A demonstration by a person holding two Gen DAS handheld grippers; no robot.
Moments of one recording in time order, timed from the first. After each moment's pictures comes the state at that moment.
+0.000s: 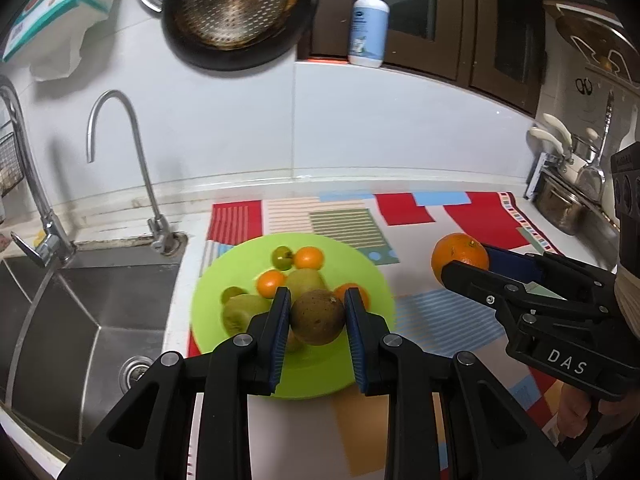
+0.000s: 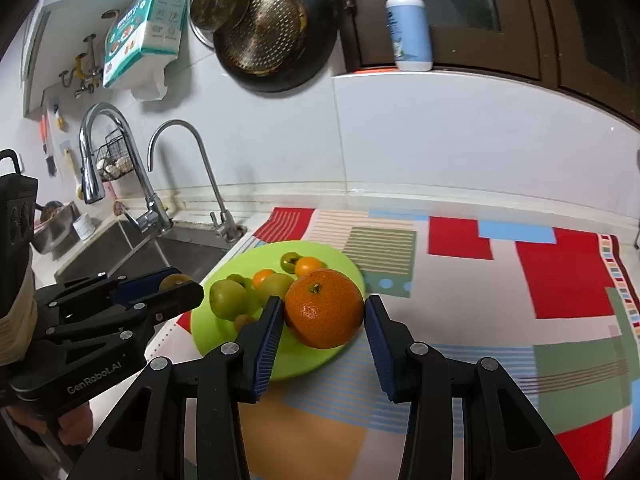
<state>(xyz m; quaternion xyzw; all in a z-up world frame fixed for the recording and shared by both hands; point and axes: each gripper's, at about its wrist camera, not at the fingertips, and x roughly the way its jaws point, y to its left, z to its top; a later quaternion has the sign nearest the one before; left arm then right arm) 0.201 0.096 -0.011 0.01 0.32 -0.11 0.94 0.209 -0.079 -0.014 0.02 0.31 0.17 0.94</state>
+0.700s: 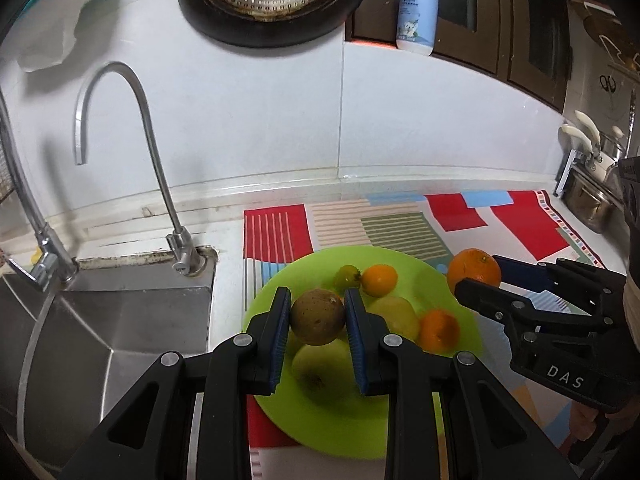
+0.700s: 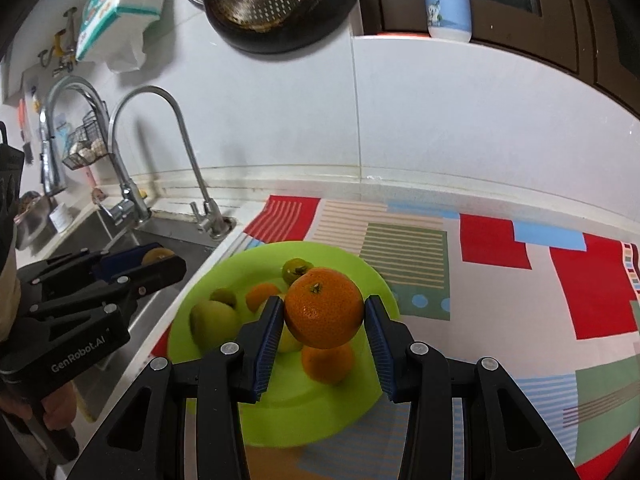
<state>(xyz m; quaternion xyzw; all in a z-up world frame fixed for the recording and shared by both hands) 0.277 0.143 -0.034 0.03 0.33 -0.11 0.94 0.278 -0.028 -0.044 0.00 0.34 0.15 0.93</state>
